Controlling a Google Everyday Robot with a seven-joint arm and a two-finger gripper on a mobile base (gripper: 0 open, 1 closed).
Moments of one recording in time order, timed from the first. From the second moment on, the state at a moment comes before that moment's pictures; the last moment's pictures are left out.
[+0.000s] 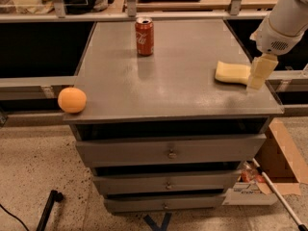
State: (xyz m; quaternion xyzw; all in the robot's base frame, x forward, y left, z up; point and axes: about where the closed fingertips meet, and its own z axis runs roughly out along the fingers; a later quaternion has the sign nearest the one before) arm 0.626 -0.289 0.887 -0.60 0.78 -0.09 0.16
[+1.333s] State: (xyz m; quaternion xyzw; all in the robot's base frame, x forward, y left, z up) arm 0.664 -0.283 0.831 -0.61 0.78 -0.05 0.14
